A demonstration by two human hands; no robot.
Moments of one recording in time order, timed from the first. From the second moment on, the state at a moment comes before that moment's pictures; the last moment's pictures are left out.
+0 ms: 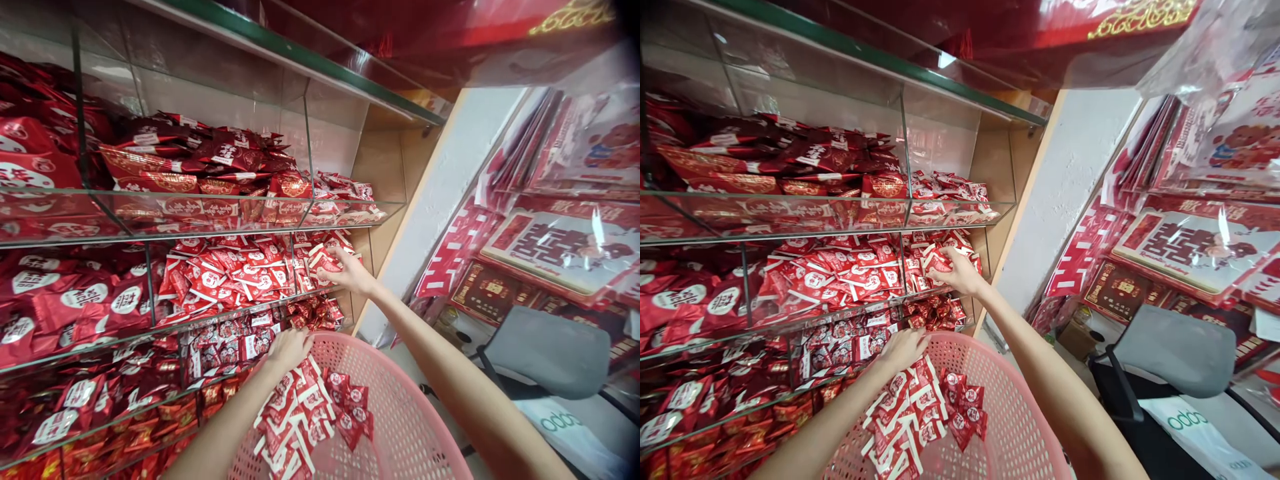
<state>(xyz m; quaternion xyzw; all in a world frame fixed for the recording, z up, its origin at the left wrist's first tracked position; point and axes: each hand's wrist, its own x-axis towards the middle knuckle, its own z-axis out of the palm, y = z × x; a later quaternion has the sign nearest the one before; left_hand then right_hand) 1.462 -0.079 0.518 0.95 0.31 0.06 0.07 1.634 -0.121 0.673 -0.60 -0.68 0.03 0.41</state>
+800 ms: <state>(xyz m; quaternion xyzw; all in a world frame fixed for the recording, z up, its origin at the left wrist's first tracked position) 1.464 -0.078 0.517 0.95 0.30 0.05 0.07 1.546 -0.266 0.489 -0.57 -0.52 0.61 0.16</state>
